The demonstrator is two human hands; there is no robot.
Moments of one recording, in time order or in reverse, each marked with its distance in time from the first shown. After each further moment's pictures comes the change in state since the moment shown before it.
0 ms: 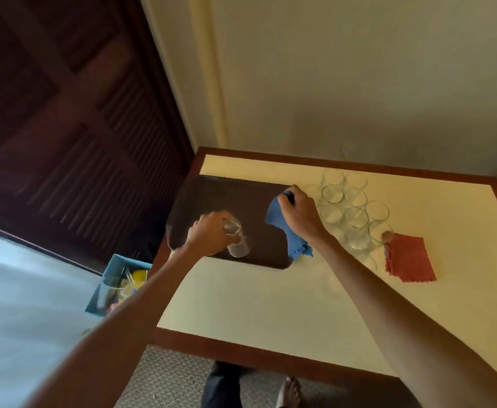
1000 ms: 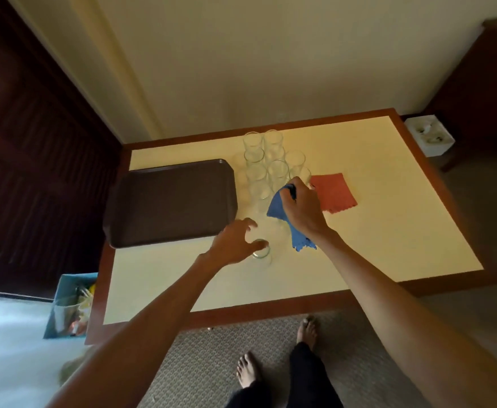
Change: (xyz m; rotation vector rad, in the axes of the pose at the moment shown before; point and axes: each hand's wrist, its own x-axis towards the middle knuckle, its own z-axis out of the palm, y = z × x) left_hand -0.062 0.131 0.144 -0.011 -0.306 0.279; right_hand -0.129 0.098 -0.114 0.021 0.259 0.085
